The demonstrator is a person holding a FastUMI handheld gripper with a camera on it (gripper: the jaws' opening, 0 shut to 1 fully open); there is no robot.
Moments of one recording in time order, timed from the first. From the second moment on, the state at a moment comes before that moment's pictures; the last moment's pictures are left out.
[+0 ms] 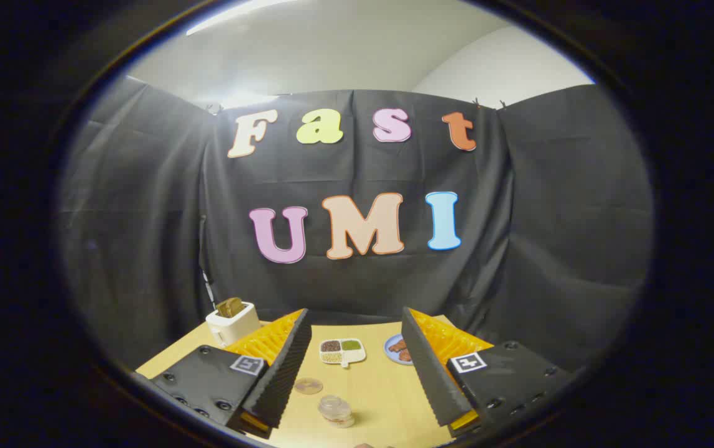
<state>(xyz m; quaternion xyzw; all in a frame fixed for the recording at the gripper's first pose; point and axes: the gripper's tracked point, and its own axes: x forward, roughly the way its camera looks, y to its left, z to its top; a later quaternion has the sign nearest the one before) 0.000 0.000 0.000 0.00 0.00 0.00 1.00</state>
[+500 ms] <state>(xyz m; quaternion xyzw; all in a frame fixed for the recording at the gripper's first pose) 0.004 0.011 -0.011 0.00 0.01 0.02 1.00</state>
